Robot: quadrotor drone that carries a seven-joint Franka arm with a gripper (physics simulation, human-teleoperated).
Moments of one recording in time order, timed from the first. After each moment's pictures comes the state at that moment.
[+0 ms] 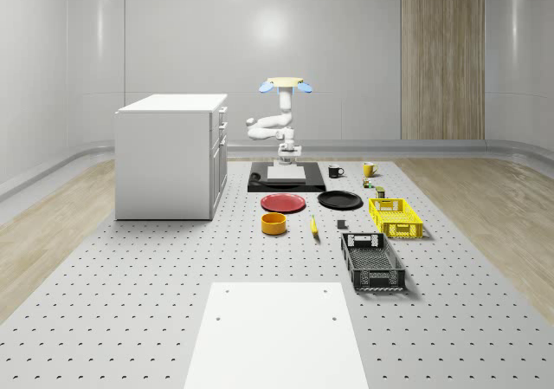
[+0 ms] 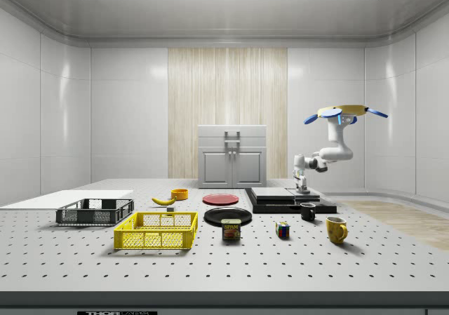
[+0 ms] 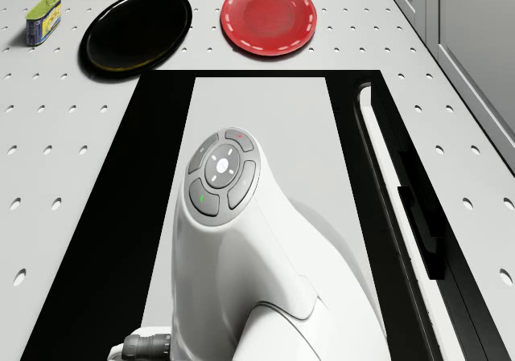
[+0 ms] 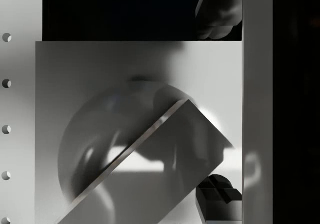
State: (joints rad) arm -1.29 -1.35 1.26 -2.81 -1.93 1.46 1.75
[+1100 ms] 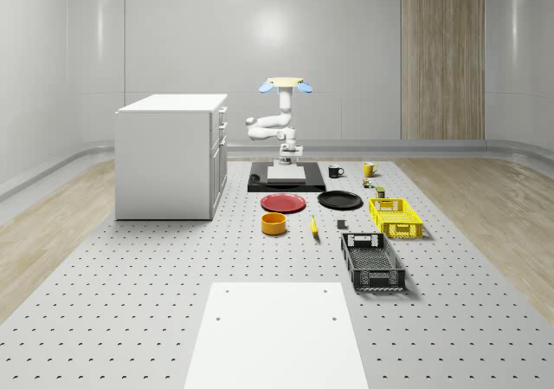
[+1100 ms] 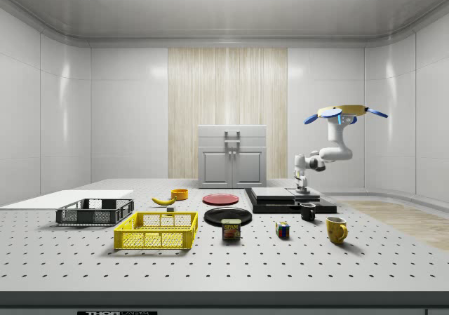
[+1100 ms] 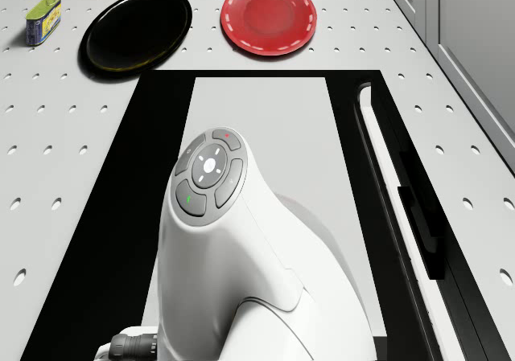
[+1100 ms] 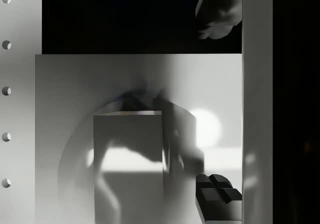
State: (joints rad) arm -1.31 -1.38 1.27 -2.80 -1.91 1.49 1.77
